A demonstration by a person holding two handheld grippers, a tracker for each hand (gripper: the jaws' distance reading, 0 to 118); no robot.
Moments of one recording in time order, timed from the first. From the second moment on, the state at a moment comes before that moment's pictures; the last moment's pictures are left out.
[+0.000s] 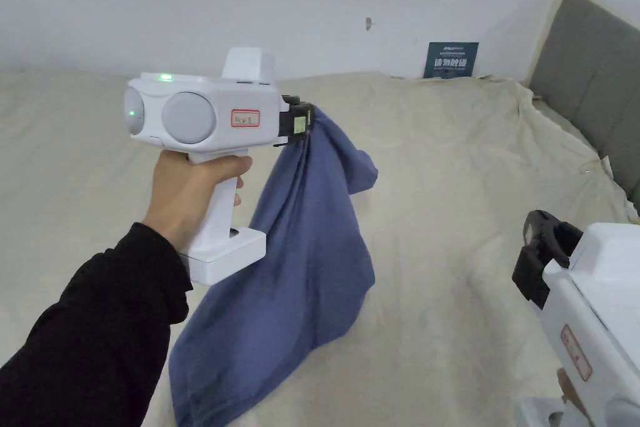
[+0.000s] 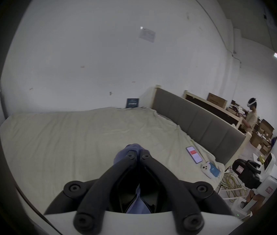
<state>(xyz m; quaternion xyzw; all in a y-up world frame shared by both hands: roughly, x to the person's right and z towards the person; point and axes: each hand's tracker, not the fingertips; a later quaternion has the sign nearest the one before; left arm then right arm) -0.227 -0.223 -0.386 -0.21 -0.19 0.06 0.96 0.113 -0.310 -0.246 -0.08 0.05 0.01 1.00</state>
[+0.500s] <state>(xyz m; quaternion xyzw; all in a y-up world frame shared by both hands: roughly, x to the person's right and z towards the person) -0.157 -0.394 -0.392 -0.37 -0.27 0.04 0.89 0.124 -0.327 -0.245 -0.10 0.04 0.01 0.99</state>
